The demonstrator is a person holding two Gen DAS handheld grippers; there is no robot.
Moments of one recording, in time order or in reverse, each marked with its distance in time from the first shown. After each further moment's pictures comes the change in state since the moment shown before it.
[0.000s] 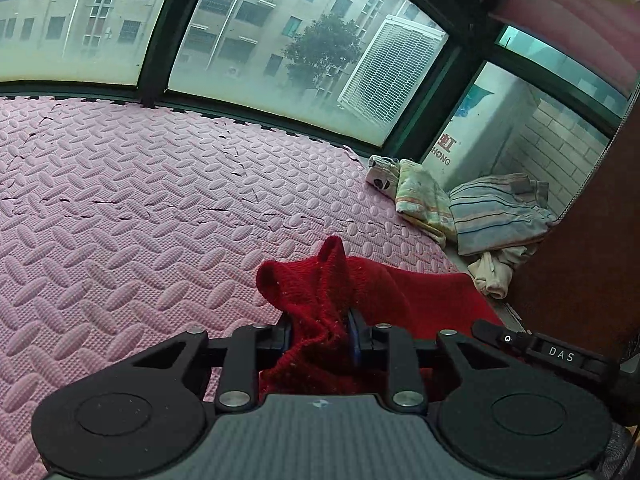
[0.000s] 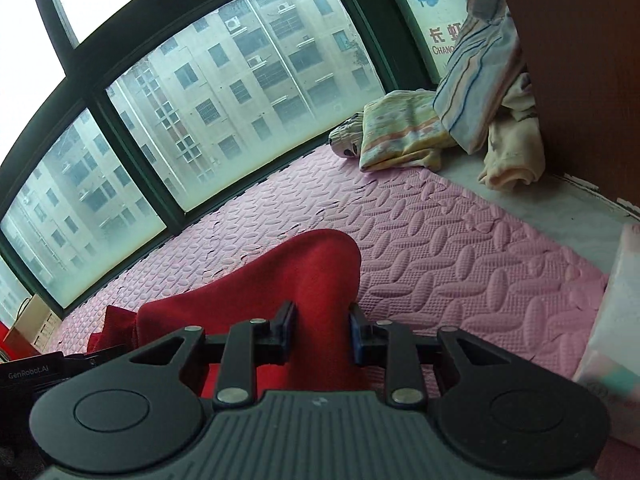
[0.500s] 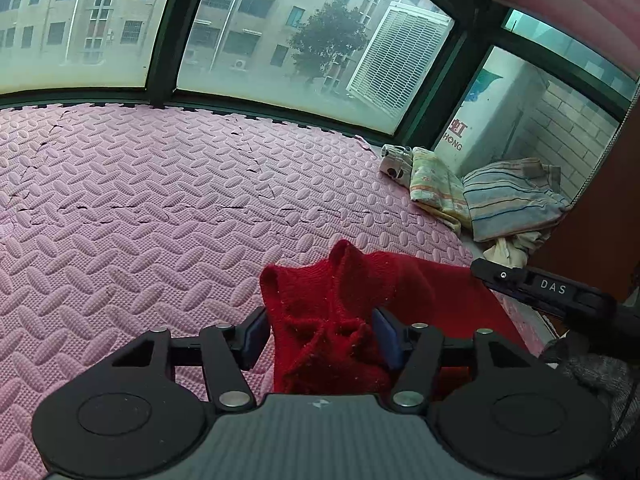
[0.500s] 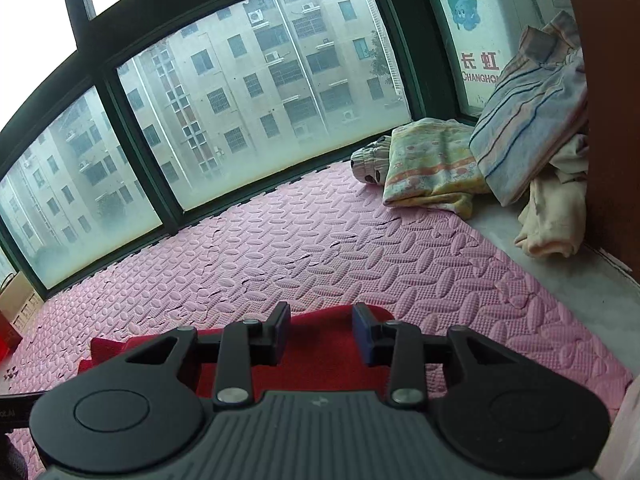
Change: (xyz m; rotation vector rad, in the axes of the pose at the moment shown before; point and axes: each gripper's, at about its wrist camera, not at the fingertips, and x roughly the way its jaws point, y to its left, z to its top) left arm -0.005 0.004 0.003 0.039 0.038 0.060; right arm 0.041 0.030 0.034 -0.124 0.003 -0.039
